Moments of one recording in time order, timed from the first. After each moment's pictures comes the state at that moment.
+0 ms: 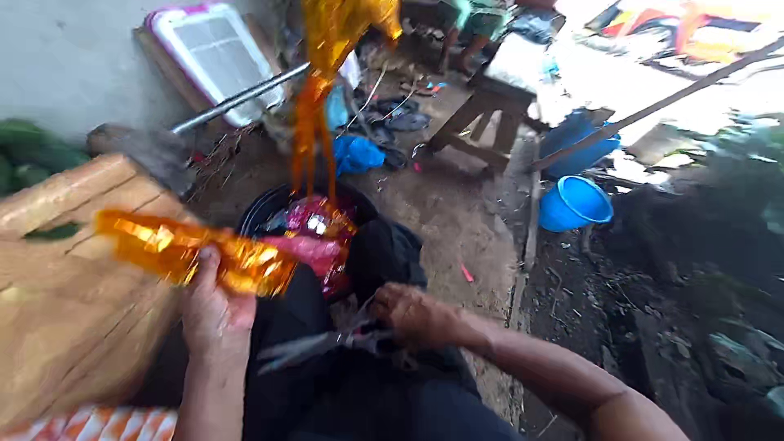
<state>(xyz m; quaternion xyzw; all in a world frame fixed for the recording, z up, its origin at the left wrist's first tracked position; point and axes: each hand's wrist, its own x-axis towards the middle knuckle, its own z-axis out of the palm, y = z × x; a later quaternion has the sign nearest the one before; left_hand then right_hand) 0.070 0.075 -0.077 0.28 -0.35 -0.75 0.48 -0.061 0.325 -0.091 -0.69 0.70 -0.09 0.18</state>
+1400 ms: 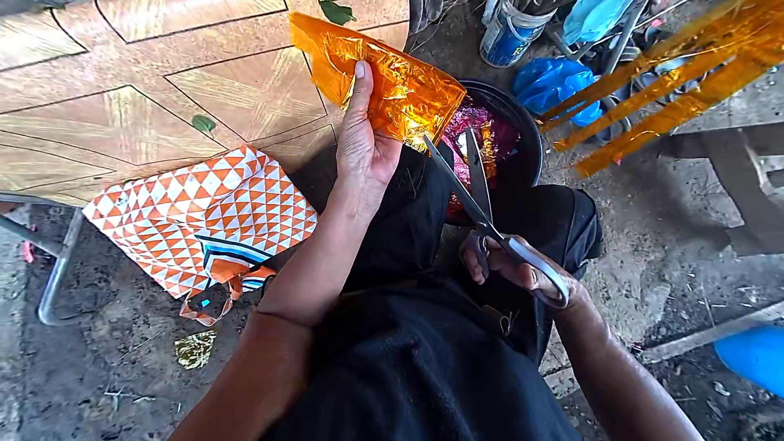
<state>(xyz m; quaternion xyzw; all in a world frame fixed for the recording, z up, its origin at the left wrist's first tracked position) 0.104 0.056 -0.040 0.23 -0.12 -0.77 0.59 -0.087 0.264 -0.128 -0.50 0.29 -0.43 0.69</state>
